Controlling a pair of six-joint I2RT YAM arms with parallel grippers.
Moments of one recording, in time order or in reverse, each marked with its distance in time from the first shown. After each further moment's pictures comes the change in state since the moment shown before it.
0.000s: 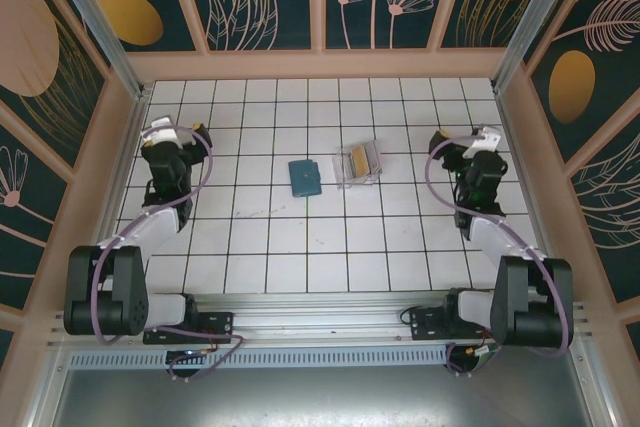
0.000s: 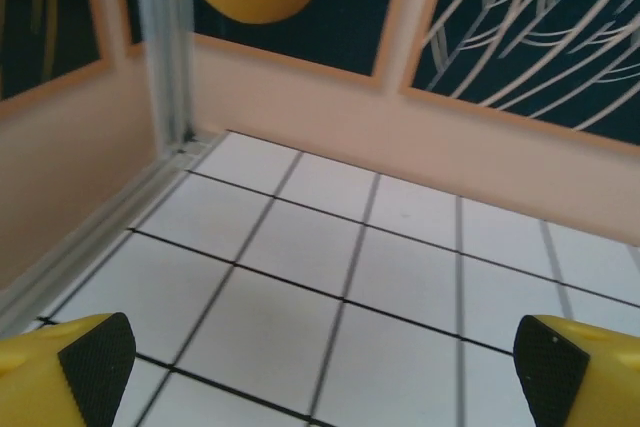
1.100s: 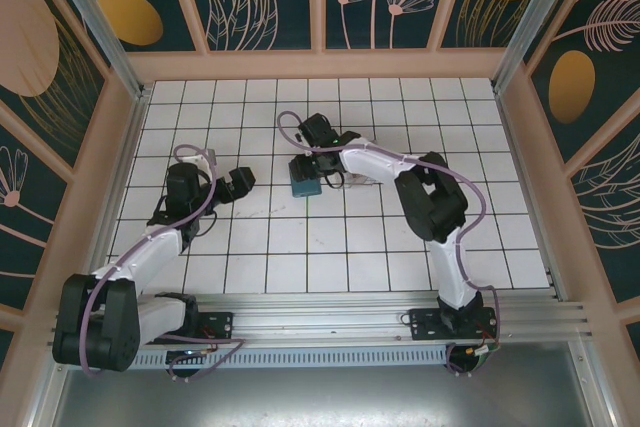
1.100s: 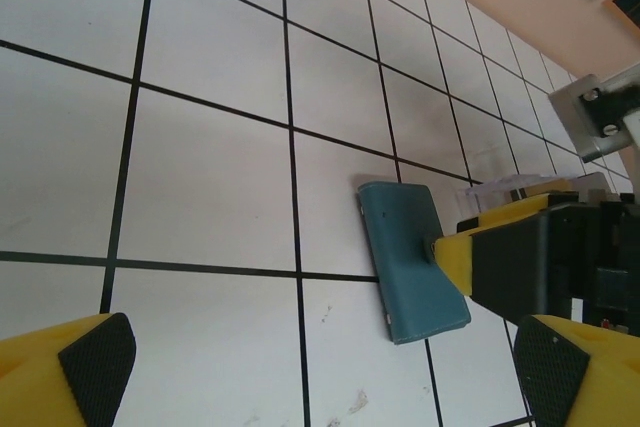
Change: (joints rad) left arm -0.114 -0.151 -0.144 -0.328 0.531 -0.295; right arm 0.767 0.931 1.096 -1.023 -0.051 0.018
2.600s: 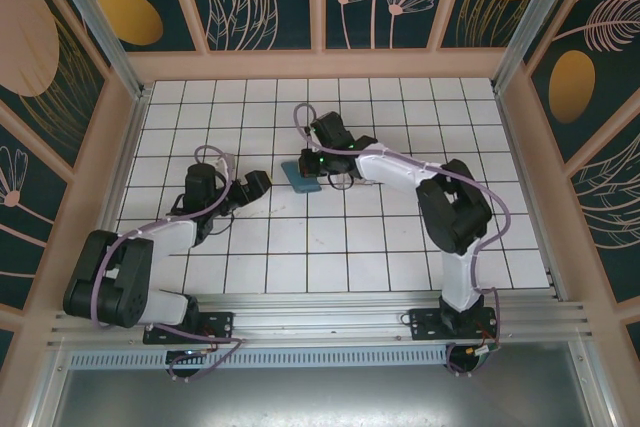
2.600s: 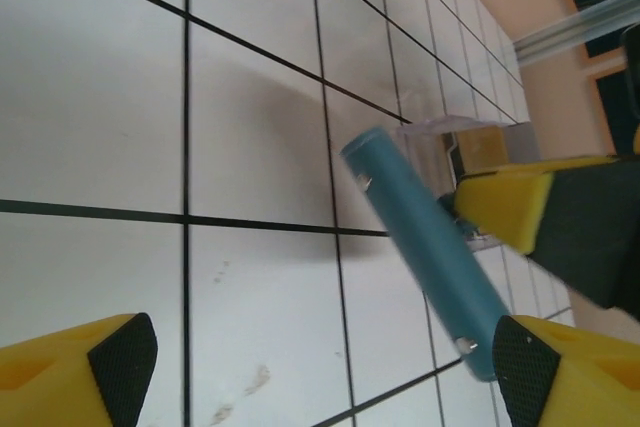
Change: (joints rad) left arm -0.087 0.237 -0.011 0.252 0.164 -0.209; right arm -0.018 -0.200 -0.195 0.200 -0.129 0.197
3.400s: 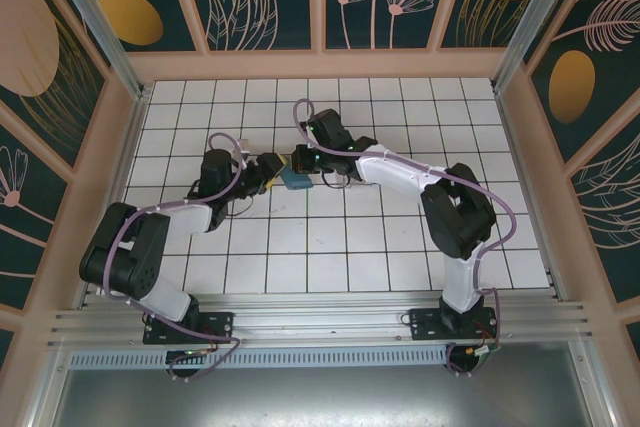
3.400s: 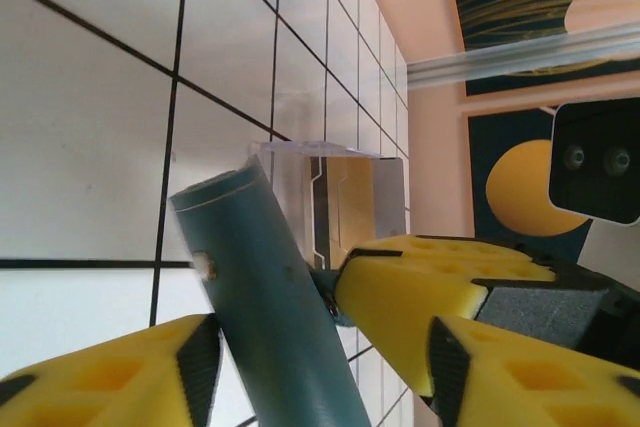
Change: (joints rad) left arm -0.082 0.173 0.139 0.185 0.064 -0.373; right arm 0.031 -0.024 -0.005 0.049 -0.017 0.060
